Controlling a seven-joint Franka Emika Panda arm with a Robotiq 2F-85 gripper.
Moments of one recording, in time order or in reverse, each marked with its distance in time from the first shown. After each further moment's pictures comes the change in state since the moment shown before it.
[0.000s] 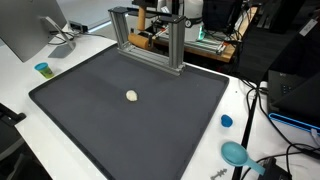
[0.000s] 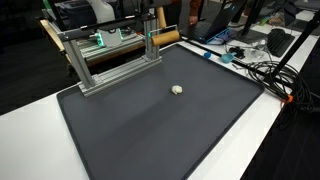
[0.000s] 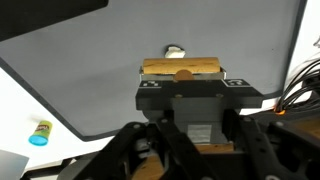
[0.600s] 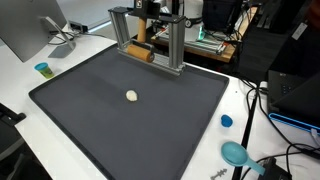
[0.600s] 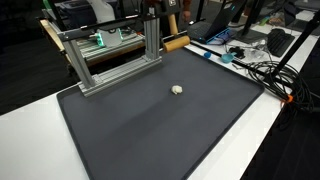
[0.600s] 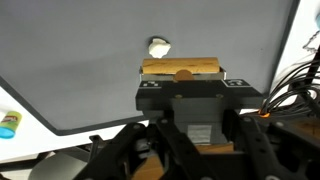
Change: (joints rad) arm 0.025 0.147 0.025 0.044 -0.004 0.133 -0.030
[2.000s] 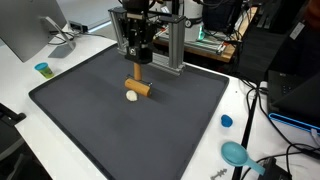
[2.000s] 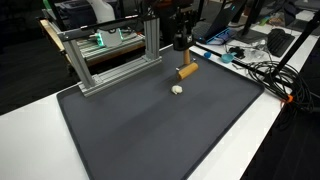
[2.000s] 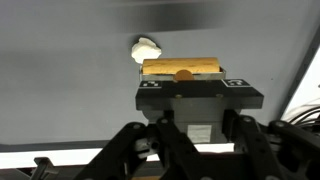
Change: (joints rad) arm 0.045 0.453 -0.044 0.263 -0.040 0.042 -0.157
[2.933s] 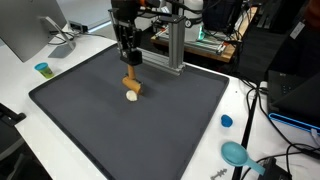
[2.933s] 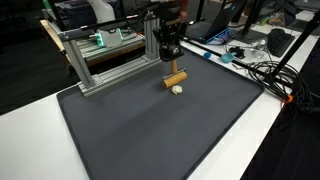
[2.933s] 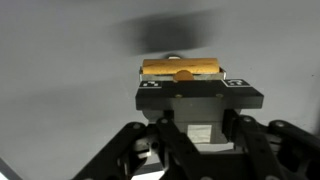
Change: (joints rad) arm 0.000 0.036 -0.103 -0.013 0.072 -0.017 0.012
